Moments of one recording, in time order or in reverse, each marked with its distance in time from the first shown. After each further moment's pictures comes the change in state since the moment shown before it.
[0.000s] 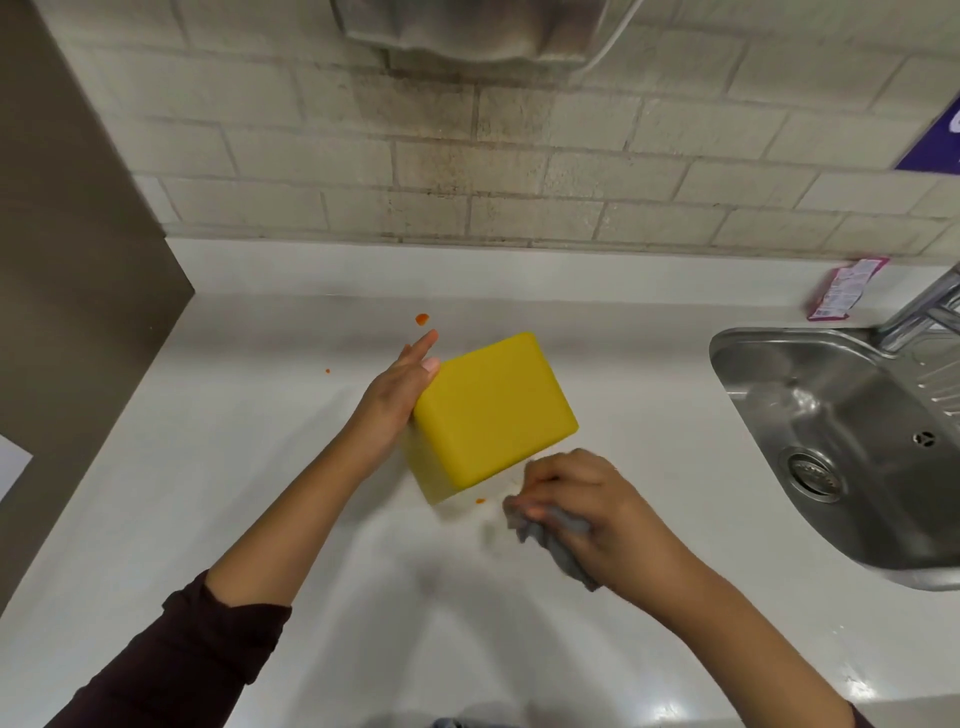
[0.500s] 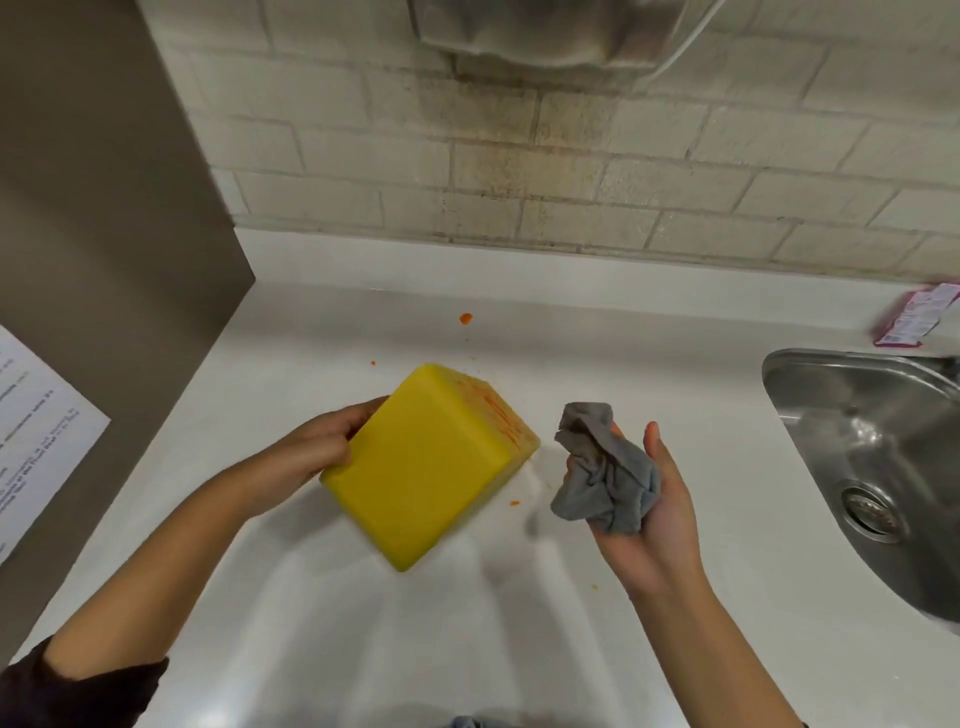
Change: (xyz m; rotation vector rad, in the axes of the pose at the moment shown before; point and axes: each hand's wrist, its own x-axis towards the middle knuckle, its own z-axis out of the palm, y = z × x) left_hand -0.064 -0.021 -0.093 0.041 -0.229 -0.110; right_hand 0.012 0.019 0.023 1.727 0.521 0.862
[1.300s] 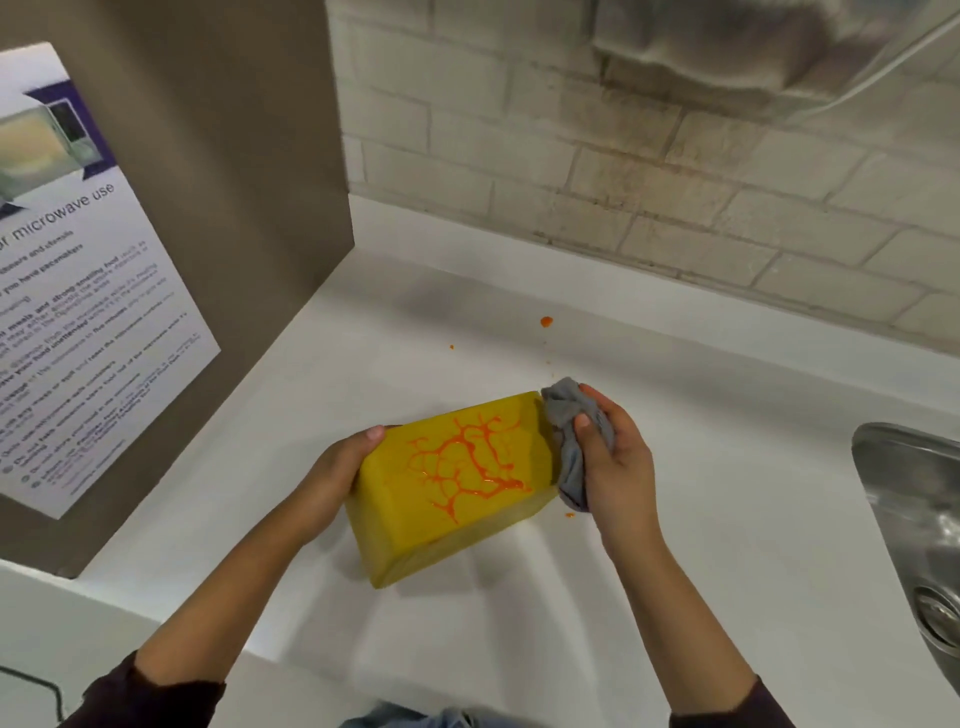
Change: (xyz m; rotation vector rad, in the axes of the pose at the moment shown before) left_hand -0.038 -0.070 0.001 -0.196 0.510 -0.143; right_hand 0.048 0.063 0.051 -1.133 0.029 -0.445
